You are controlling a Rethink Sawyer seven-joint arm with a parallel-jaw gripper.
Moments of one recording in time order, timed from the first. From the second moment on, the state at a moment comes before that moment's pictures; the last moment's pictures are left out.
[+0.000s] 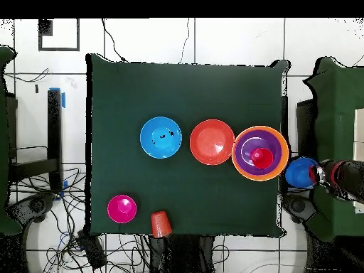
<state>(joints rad) -1.27 -0.71 0.64 1.52 -0.58 0.96 1.13</state>
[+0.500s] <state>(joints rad) -1.27 -0.54 0.71 1.41 -0.59 0.96 1.07</state>
